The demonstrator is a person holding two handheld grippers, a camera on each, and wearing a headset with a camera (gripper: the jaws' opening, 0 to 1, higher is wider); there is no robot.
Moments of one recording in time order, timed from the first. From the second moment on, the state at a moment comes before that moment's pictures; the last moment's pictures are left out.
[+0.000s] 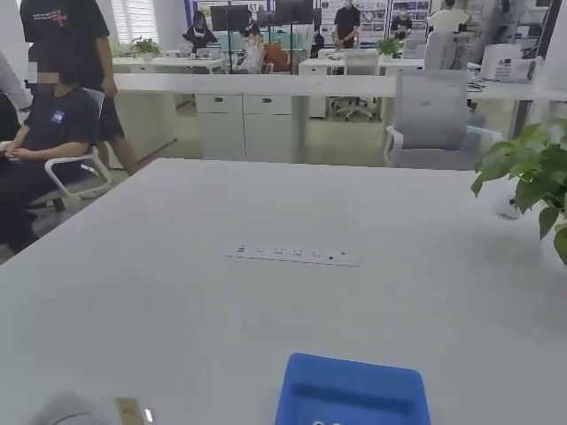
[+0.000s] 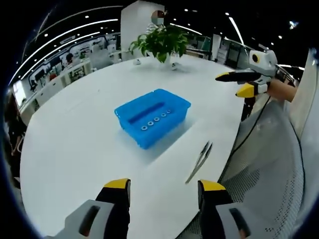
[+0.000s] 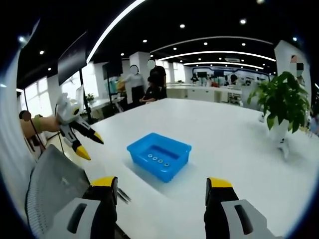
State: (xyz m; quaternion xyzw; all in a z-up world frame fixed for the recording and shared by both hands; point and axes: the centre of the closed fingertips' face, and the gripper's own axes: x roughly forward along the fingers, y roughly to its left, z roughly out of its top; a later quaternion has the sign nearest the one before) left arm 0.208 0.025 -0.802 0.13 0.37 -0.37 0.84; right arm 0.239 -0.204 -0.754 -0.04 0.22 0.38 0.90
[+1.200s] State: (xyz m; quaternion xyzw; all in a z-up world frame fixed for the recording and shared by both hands) left arm 0.237 0.129 -0.648 -0.09 0.02 -0.13 0.99; right arm 0.269 -0.240 -0.690 0.06 0.07 0.30 0.95
